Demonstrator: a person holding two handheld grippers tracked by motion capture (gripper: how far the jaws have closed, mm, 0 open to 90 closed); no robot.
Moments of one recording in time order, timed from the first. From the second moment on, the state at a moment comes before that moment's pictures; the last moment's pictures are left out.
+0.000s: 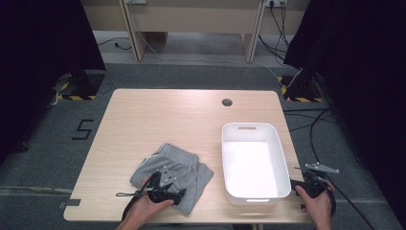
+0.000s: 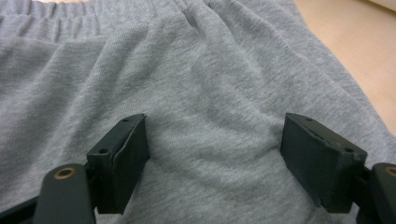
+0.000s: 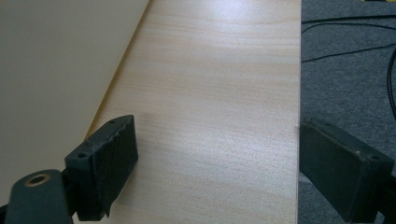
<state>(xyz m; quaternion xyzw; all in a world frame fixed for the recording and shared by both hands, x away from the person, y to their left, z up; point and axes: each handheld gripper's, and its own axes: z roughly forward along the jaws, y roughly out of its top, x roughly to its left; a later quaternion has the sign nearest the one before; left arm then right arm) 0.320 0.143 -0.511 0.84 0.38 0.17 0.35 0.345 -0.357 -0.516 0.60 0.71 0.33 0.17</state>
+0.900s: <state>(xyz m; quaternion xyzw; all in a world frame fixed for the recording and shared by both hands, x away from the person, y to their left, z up) 0.329 0.227 -0.507 0.81 0.43 0.15 0.38 0.345 -0.357 -0.516 0.60 0.71 0.33 0.17</state>
